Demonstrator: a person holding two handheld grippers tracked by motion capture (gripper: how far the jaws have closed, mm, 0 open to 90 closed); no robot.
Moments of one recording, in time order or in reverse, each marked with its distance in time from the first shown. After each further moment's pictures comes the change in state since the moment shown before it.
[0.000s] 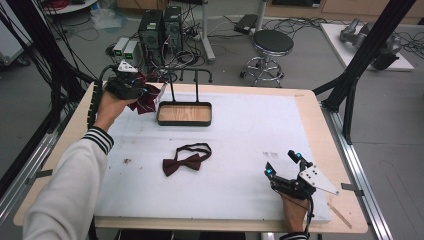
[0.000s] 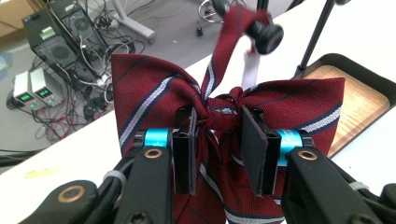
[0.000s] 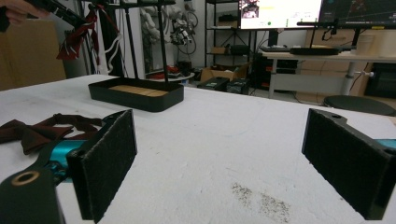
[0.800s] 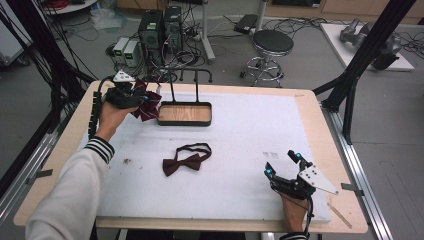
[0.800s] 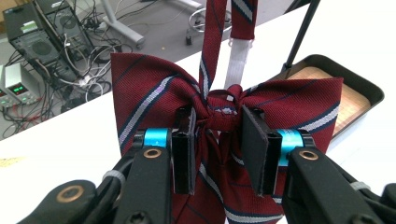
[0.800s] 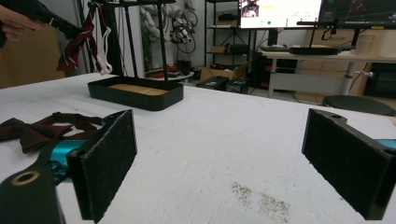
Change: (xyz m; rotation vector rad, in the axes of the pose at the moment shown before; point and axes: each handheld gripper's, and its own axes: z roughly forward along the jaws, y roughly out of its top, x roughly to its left) left arm -0.003 -0.027 0.002 -0.070 -0.055 -0.073; right arm 0.000 0.000 0.001 0.001 -0.004 -0.008
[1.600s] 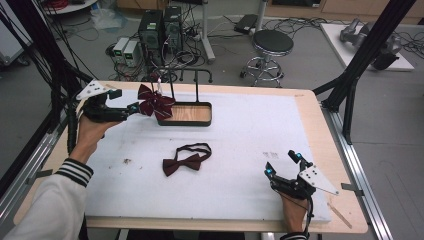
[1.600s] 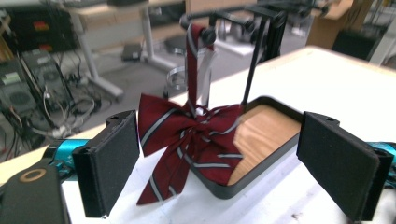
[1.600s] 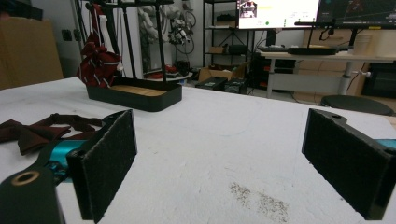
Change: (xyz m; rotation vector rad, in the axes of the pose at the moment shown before) left arm -0.001 -0.042 -0.070 -0.311 -0.097 -0.028; right arm 0.000 0.000 0.000 0.000 -0.006 0.004
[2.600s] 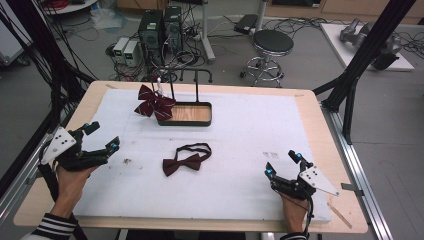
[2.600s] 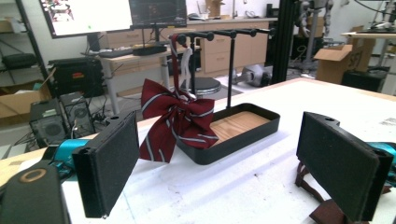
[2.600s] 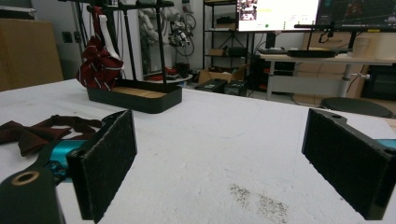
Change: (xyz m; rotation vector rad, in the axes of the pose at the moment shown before) left arm -0.053 -0.061 -0.090 -0.196 0.086 0.038; right arm 0.000 0.000 -0.001 -0.011 -0.001 -0.002
